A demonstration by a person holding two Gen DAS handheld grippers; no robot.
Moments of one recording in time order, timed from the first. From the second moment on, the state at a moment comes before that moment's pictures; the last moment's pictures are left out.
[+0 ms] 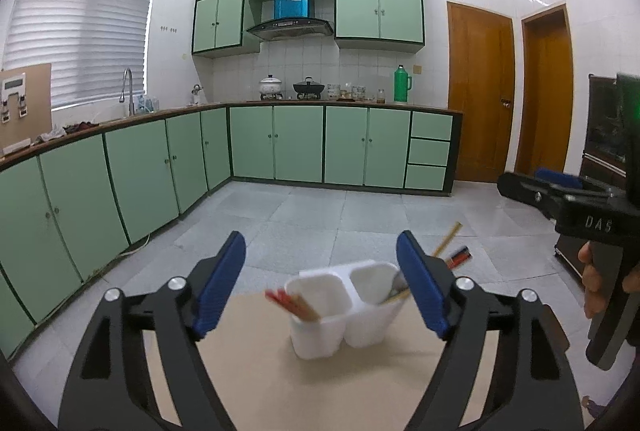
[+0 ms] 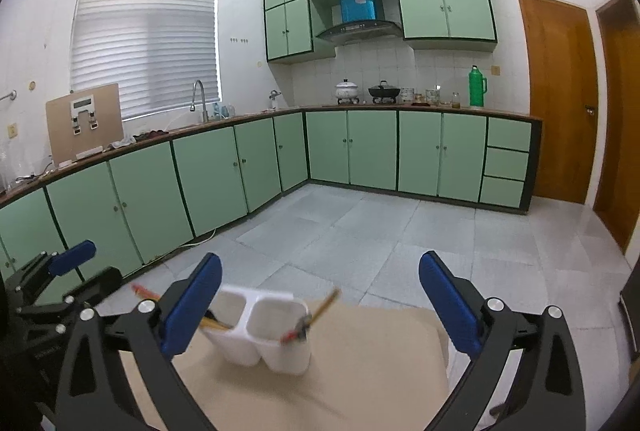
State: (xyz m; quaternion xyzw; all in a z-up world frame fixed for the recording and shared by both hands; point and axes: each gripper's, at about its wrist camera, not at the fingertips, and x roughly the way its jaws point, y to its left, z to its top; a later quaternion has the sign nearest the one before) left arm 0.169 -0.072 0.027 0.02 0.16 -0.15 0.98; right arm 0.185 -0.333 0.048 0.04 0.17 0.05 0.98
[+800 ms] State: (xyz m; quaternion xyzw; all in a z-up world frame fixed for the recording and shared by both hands) left arm 0.077 -0.064 0.010 0.00 0.18 -0.12 0.98; right arm 0.081 -0.318 0.014 0.06 0.20 0.09 0.97
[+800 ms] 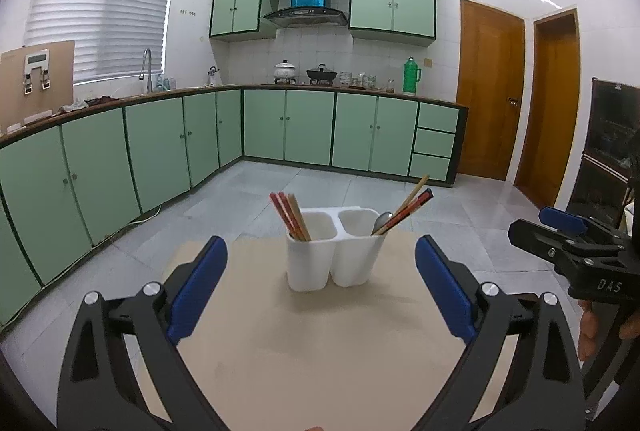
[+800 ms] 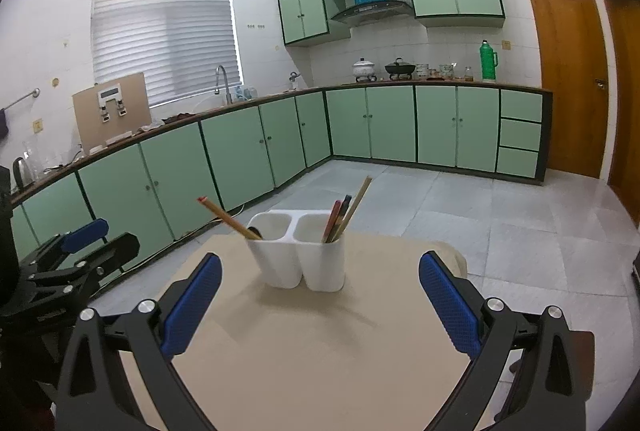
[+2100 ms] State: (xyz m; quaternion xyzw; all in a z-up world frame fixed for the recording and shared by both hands) left arm 0.033 -0.059 0.020 0.00 0.17 -0.10 0.98; right arm 0.054 -0.290 0.020 0.02 0.20 0.12 0.97
